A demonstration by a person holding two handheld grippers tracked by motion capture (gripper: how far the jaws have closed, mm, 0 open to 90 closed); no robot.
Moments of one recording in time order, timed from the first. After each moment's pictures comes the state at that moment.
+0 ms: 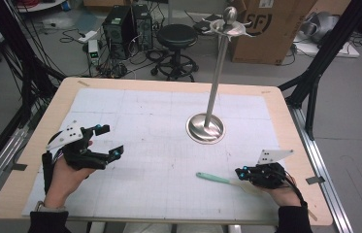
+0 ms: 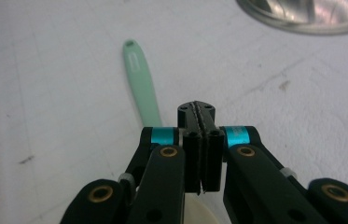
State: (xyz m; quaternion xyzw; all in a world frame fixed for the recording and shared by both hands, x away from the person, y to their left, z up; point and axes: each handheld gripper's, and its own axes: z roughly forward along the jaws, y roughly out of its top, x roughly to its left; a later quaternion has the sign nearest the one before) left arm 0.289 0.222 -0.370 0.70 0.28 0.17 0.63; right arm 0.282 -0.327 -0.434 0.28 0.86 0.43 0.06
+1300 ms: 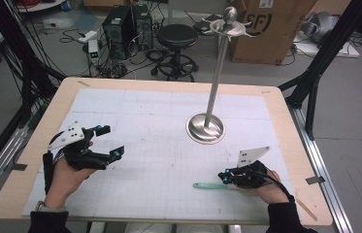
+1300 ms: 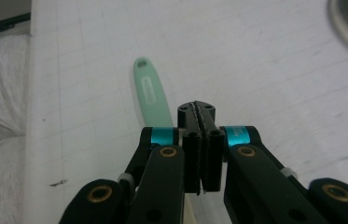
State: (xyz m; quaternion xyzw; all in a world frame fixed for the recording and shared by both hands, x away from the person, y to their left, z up) left arm 0.290 0.220 -0.371 0.71 0.28 0.16 0.63; right arm 0.286 -0.278 -0.419 0.18 0.89 0.41 0.04
